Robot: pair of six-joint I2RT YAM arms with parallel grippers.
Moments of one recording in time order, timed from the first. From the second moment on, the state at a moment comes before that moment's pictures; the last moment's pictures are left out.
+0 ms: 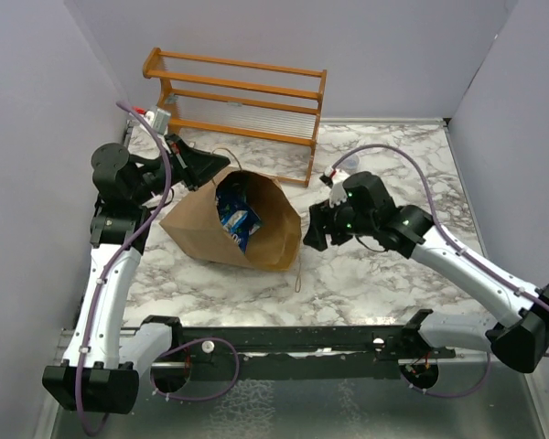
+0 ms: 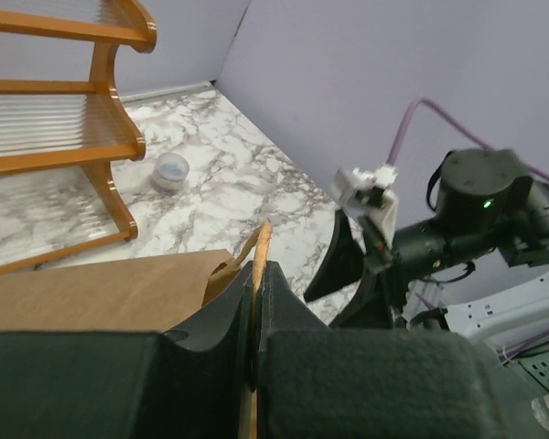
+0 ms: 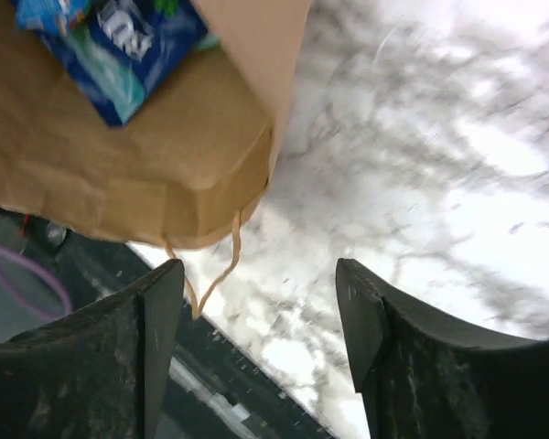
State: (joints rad) left arm -0.07 0.99 1.14 -0.06 0.85 -0.57; right arm 0.74 1.21 1.06 -0.60 -0.21 0.32
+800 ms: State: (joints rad) left arm -0.07 0.92 1.07 -0.09 0.87 -0.56; right arm 0.95 1.41 1.15 -0.11 -0.14 0.45
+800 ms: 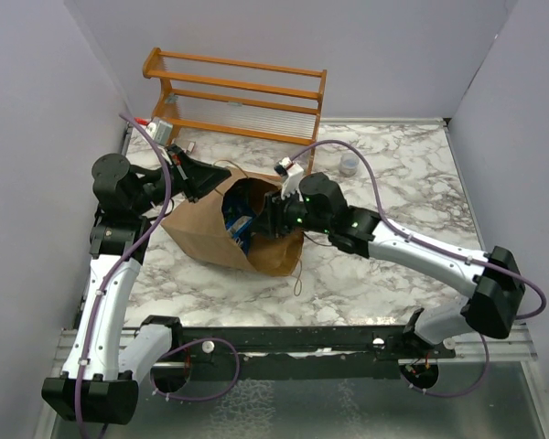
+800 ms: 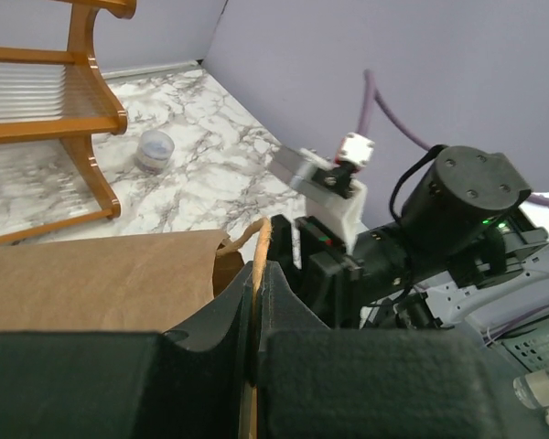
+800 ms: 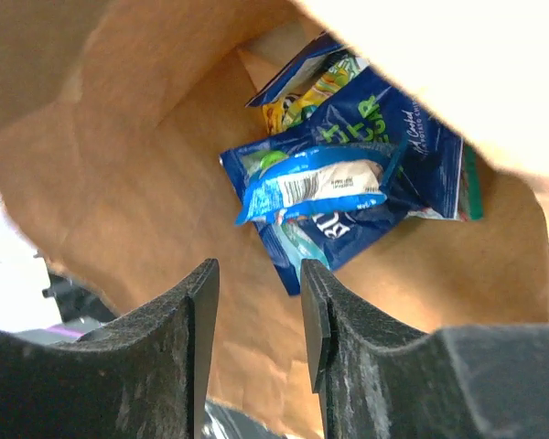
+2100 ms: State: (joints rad) left arm -0.07 0.92 1.12 -0.19 0.87 -0.55; right arm 0.98 1.66 1.00 0.29 0.20 0.99
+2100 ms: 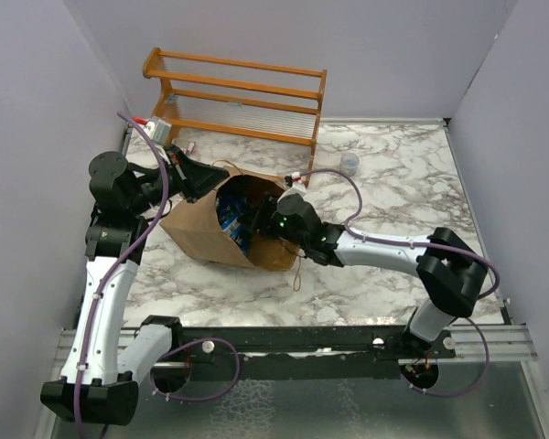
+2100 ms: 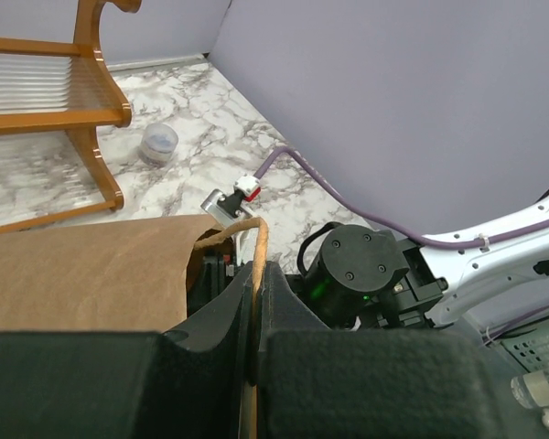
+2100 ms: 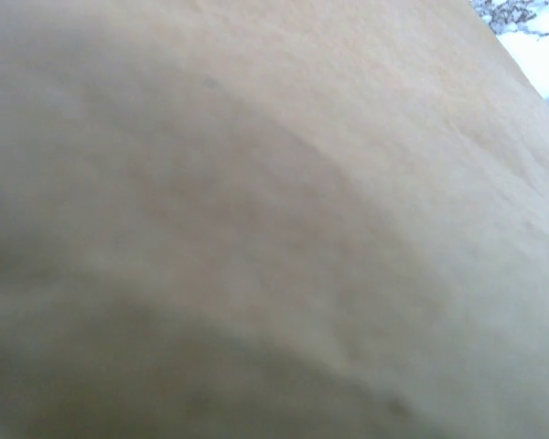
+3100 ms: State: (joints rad) left arm -0.07 0.90 1.10 -0.19 0.87 -0.57; right arm 0.98 1.74 1.15 0.18 0.30 0.93
